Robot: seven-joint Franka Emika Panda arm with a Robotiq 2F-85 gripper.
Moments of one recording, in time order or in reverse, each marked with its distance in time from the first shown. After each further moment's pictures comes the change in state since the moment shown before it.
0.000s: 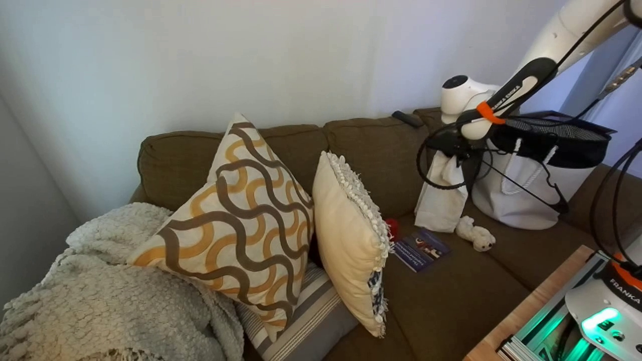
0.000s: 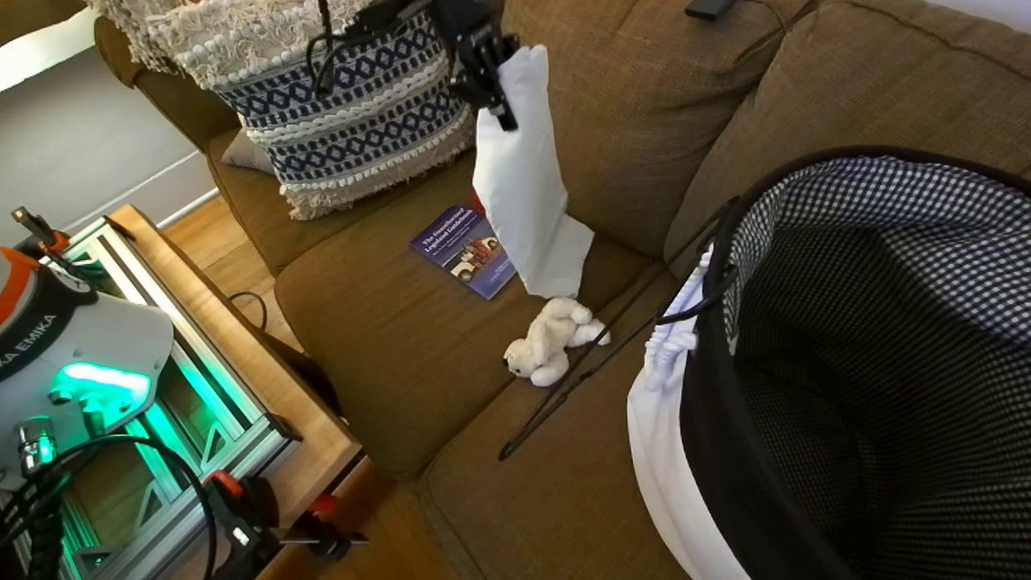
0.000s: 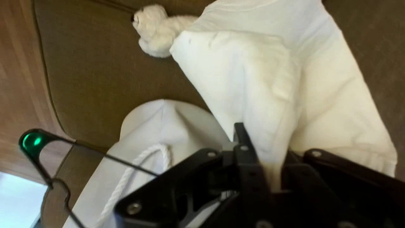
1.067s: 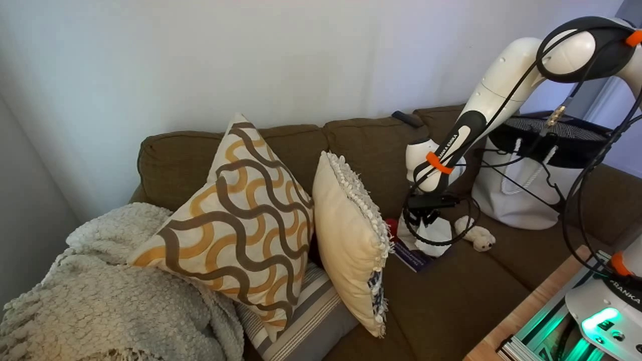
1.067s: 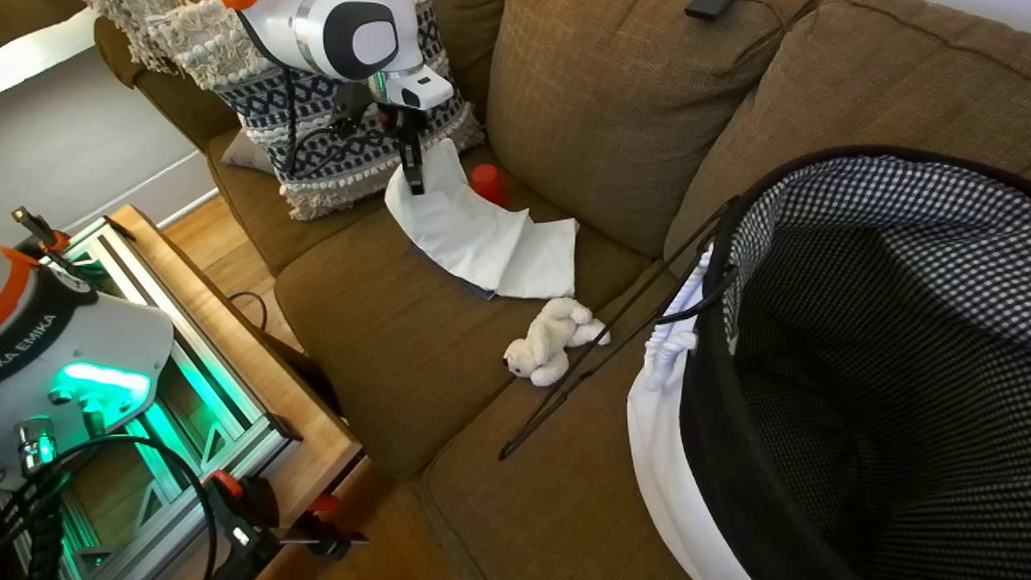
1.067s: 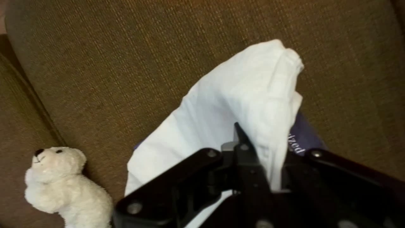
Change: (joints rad) arm 0.068 0.383 0.194 0.054 0.482 0.123 -0.839
